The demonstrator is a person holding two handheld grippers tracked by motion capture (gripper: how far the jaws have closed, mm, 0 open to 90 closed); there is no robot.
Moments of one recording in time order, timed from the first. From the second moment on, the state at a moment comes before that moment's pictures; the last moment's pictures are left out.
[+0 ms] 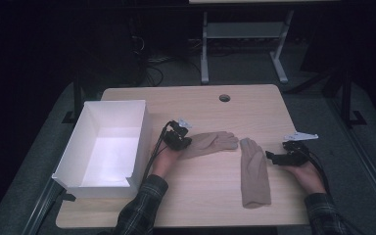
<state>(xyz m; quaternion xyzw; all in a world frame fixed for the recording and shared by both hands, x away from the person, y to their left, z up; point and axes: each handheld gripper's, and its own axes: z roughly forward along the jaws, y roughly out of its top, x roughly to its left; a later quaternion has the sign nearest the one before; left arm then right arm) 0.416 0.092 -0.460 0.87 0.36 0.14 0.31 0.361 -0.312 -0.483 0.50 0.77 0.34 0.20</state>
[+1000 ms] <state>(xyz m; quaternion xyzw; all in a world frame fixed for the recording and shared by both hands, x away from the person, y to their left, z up) 0.330 0.091 -0.456 0.91 0.27 0.02 0.33 0.361 -0.312 -0.483 0.50 0.77 0.34 0.20</state>
